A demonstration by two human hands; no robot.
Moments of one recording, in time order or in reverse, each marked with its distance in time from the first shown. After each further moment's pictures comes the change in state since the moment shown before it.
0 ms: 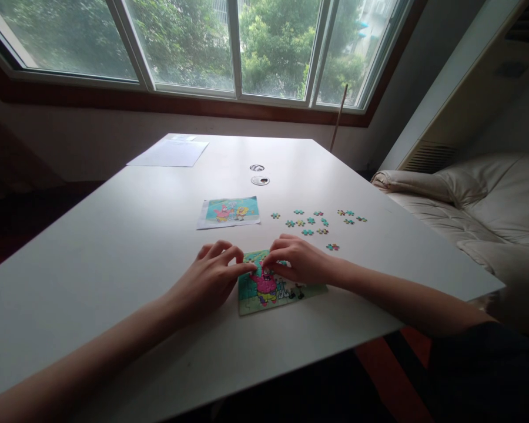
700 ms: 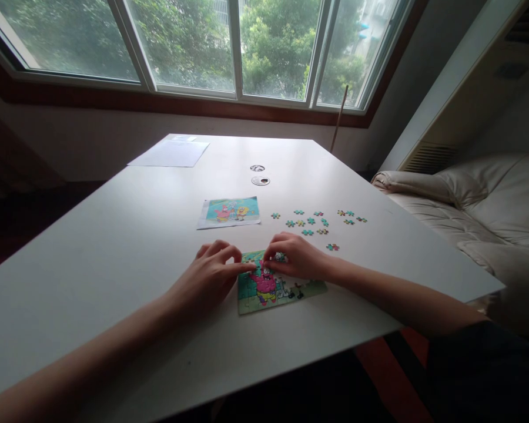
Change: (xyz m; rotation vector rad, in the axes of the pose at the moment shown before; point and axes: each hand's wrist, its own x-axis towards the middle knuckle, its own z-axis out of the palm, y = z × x) left_hand -0.001 -0.003 0.001 -0.064 0.035 -0.011; right_hand 0.003 0.006 0.007 0.073 0.088 0.098
